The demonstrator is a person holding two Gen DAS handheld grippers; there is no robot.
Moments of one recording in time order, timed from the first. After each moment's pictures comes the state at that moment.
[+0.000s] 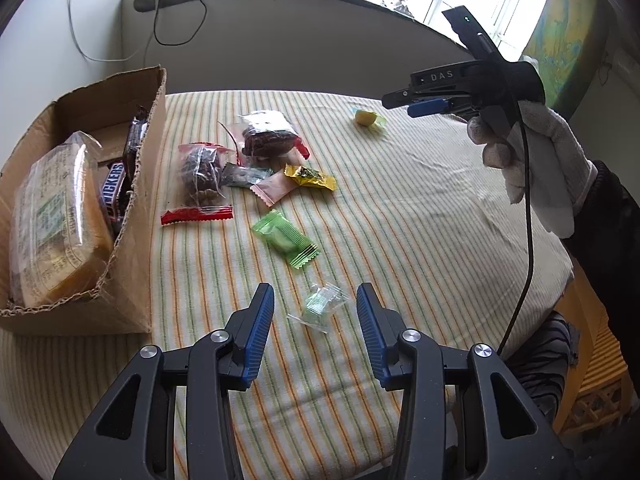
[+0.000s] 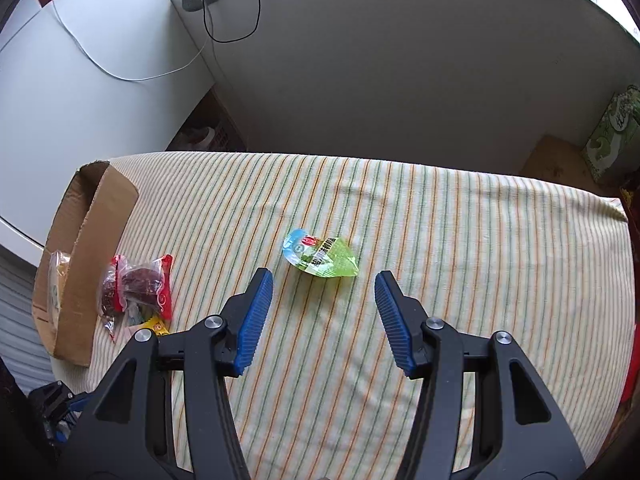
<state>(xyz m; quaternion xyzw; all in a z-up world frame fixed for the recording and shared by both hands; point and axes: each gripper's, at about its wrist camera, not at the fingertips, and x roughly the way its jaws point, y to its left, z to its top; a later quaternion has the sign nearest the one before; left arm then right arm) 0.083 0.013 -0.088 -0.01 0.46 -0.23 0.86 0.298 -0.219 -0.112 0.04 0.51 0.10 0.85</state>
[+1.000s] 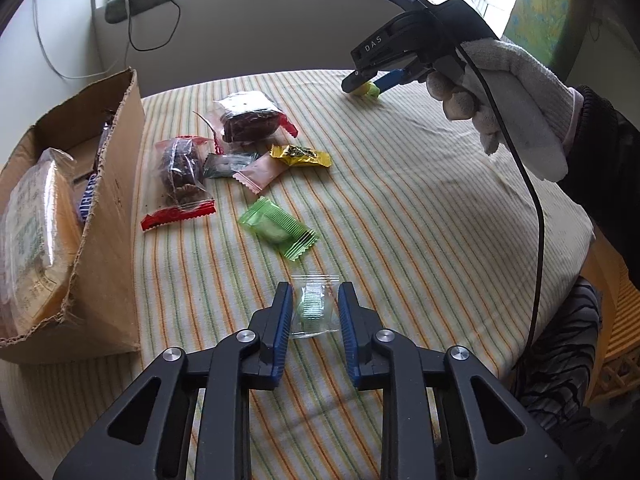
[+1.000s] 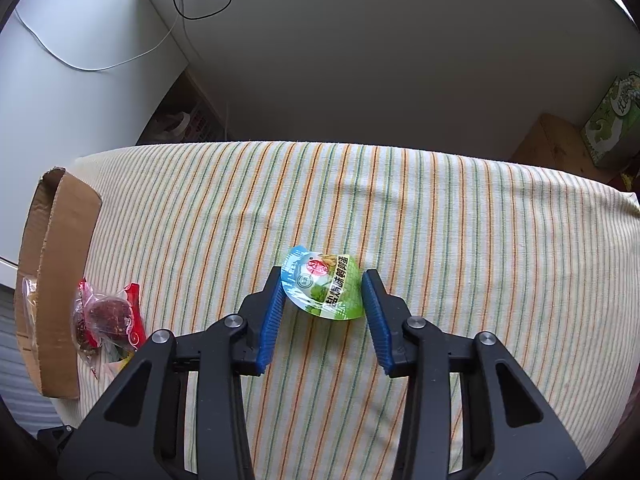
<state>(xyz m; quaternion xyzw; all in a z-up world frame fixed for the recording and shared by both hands) 0.093 -0.012 -0.108 0.05 0.47 -0.23 0.85 0.336 -0.194 -0.149 0.04 0.55 0.07 0.83</state>
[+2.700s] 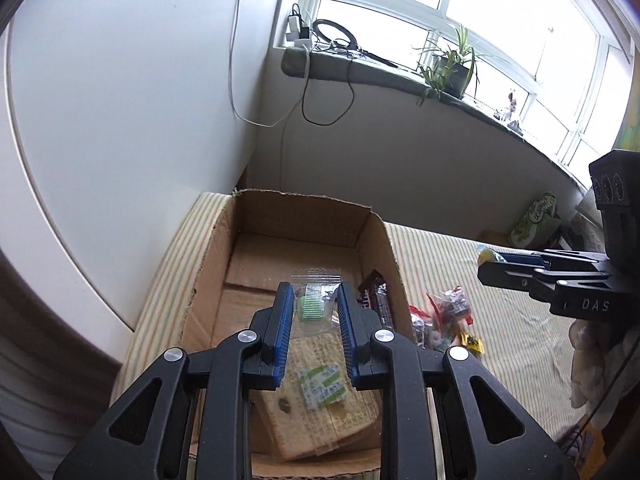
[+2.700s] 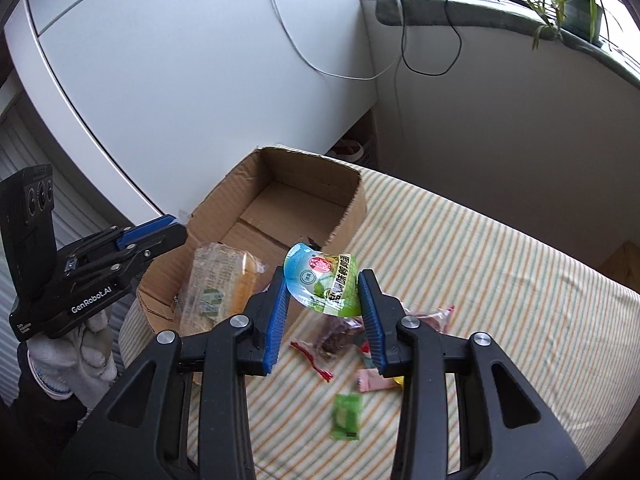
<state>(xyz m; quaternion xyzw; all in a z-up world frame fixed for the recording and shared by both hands) 0.162 0.170 -0.020 -0.09 0.37 -0.06 0.92 0.239 -0.004 -0.045 -0.04 0.44 0.28 0.85</state>
